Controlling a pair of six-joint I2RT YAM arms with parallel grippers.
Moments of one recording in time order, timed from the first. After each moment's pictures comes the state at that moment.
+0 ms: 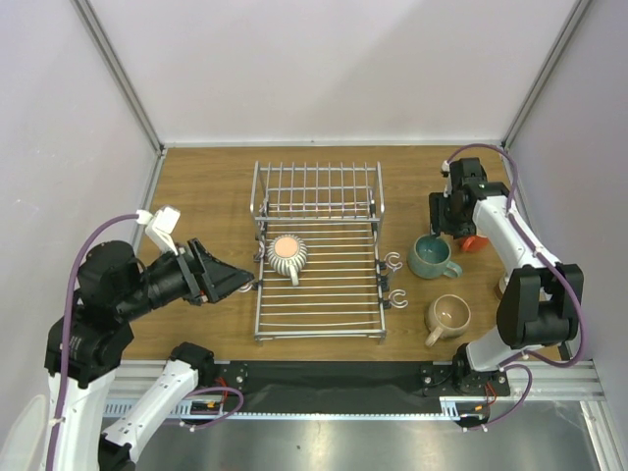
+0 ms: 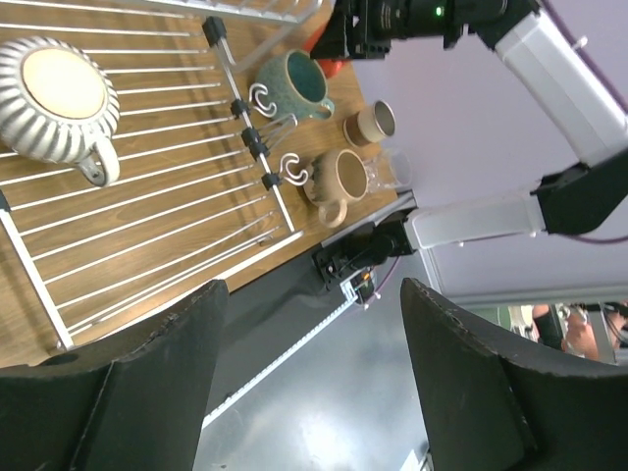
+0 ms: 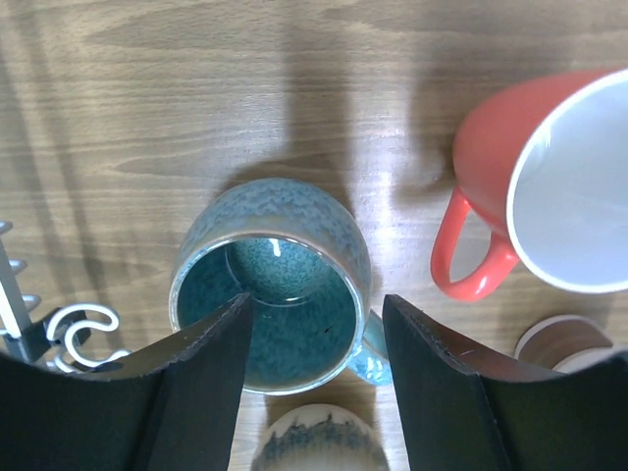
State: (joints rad) left arm -0.32 0.61 1.28 -1.03 0.50 -0.68; right arm 0.08 1.54 1.24 -0.82 0.04 0.10
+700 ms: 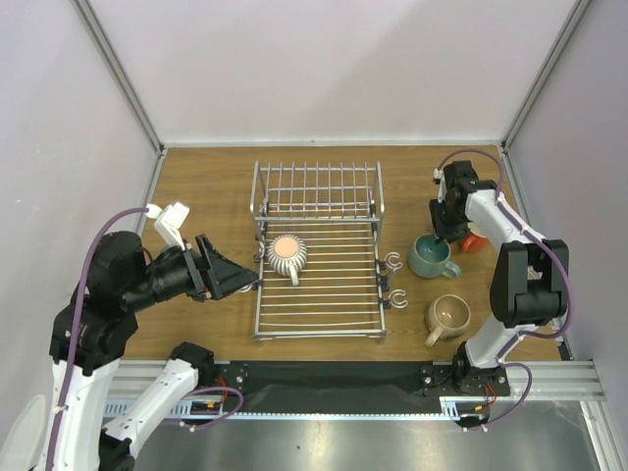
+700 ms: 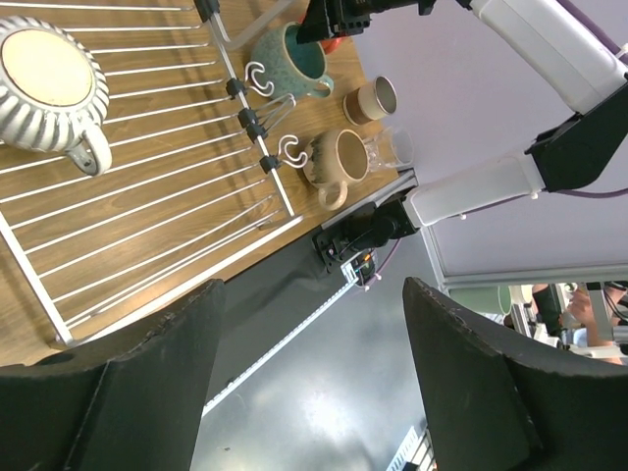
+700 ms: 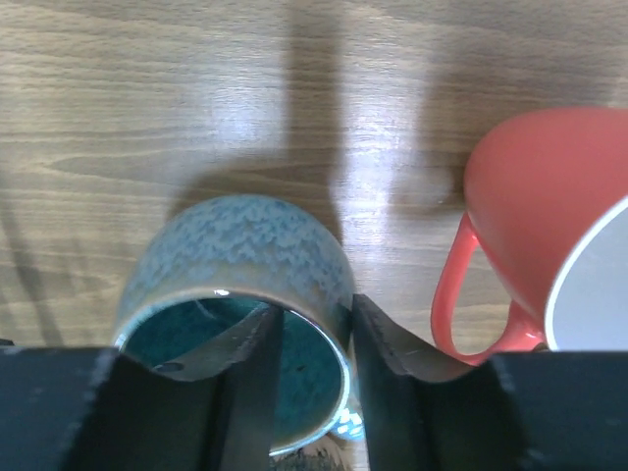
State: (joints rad) left arm -0.32 0.66 1.28 -1.04 0.55 -0.64; right arm 0.07 1.68 1.26 -0.80 0.02 -0.01
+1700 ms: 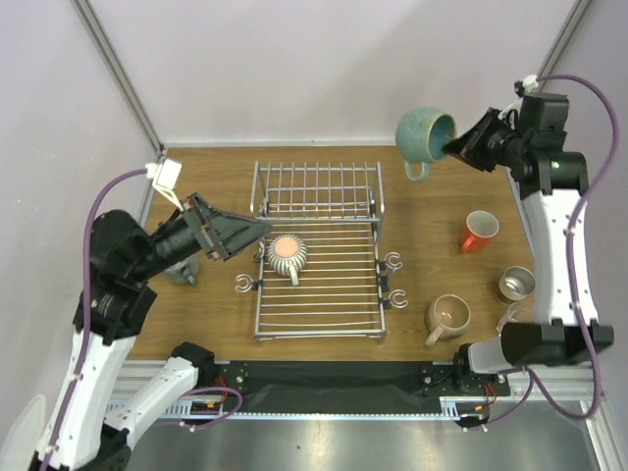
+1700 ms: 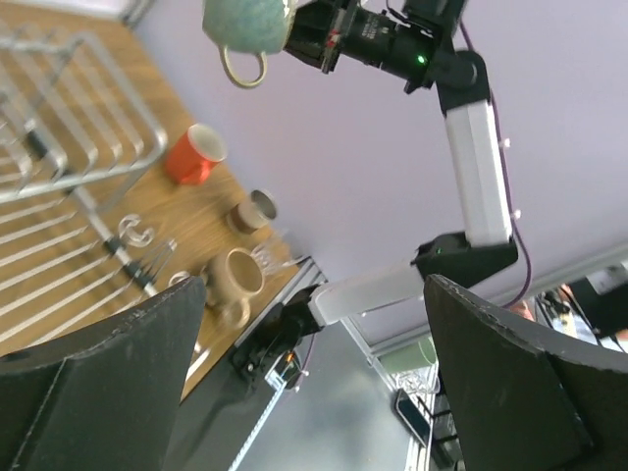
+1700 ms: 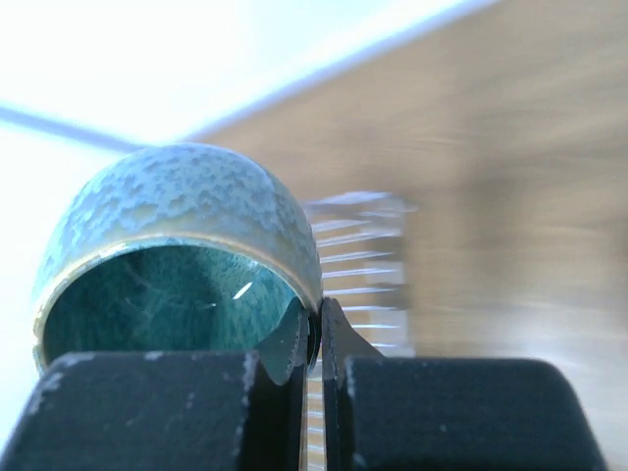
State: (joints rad) left arm -0.34 0.71 1.20 -0.46 0.63 -0.88; right arm -0.03 1.46 1.82 -0.92 -0.29 0.49
